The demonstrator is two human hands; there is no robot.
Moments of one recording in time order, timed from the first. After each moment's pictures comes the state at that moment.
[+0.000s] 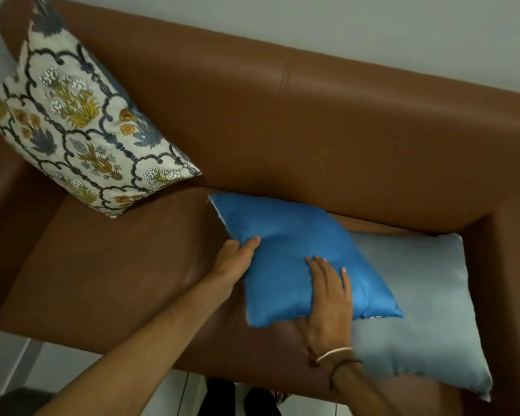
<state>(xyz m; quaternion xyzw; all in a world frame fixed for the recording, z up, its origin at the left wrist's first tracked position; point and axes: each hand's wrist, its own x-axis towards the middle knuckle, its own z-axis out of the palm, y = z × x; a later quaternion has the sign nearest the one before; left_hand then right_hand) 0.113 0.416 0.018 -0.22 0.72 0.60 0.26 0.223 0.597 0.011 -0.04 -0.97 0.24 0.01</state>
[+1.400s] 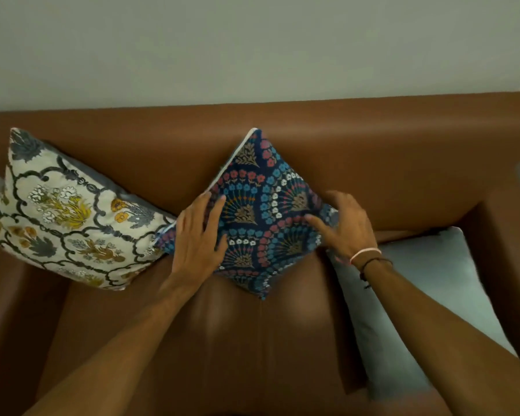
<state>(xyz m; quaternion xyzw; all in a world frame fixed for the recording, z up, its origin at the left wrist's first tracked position) -0.024 0.351 0.074 0.23 0.96 0.12 -0.08 0.022 0.663 0.068 -0.11 -0.94 0.31 0.04</state>
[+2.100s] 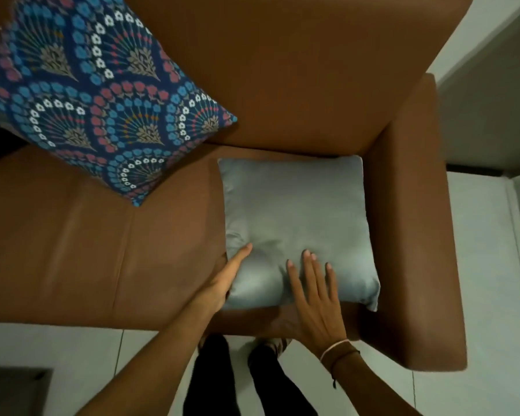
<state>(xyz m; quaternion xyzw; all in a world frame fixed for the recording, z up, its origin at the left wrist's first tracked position) 0.277 0.671 -0.093 -0.37 0.67 0.56 0.32 0.392 0.853 -0.083 0.05 -0.99 0.03 -0.08</state>
